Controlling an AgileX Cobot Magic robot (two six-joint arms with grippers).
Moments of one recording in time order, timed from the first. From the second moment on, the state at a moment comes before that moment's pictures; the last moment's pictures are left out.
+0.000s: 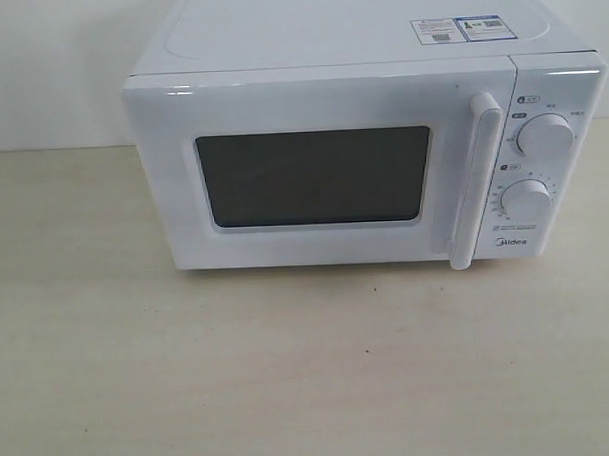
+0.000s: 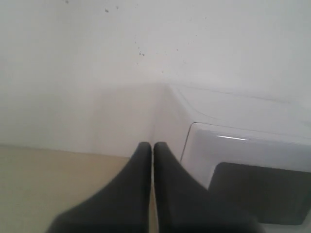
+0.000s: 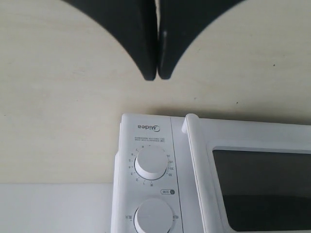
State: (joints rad) left arm 0.05 0.15 -0.30 -0.81 0.26 0.57; right arm 0.07 0.01 0.00 0.04 0.34 0.03
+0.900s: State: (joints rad) left arm 0.05 0.00 0.00 -0.21 0.29 0.11; right arm 0.07 0.01 0.00 0.04 0.35 0.03
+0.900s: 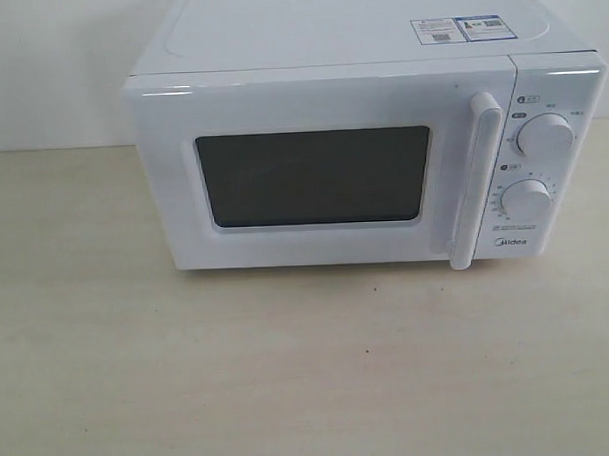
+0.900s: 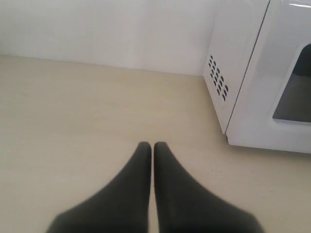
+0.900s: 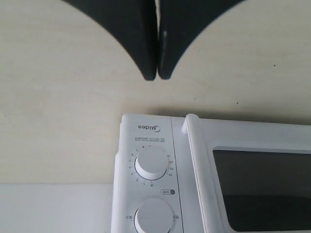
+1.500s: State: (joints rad) left arm 0.01 0.00 0.00 -0.20 0.30 0.10; right arm 0.07 0.01 0.00 0.04 0.35 0.03
